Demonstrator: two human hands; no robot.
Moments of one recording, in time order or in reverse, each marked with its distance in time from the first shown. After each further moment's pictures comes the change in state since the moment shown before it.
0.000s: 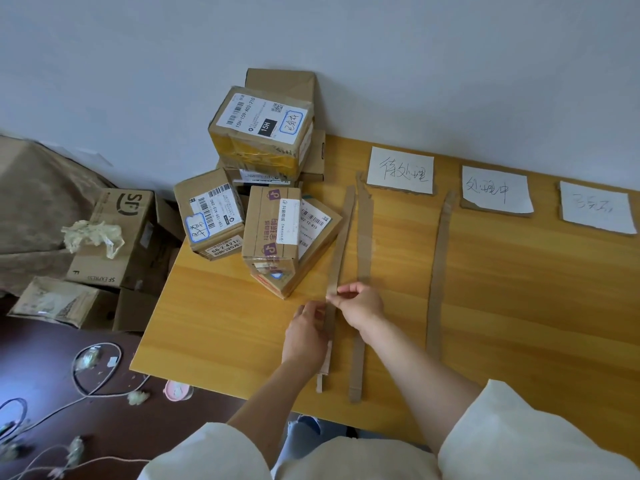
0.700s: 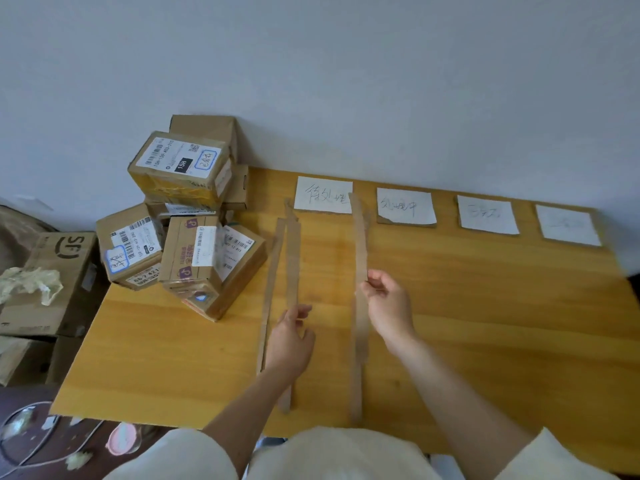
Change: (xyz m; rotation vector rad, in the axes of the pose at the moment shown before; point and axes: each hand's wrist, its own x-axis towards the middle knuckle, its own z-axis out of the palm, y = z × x) left_hand -0.026 0.091 0.048 -0.069 -0.026 0.142; right_hand -0.043 0.009 -0.171 0.158 0.254 -0.331
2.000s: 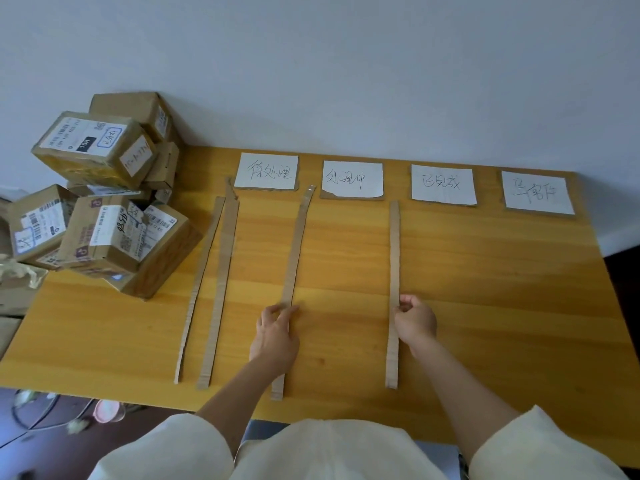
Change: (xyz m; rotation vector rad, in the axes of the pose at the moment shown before) left_hand -0.025 0.057 0.126 0.422 -0.130 -0.157; right_hand 0.065 0.154 -0.171 -0.254 0.047 0.312
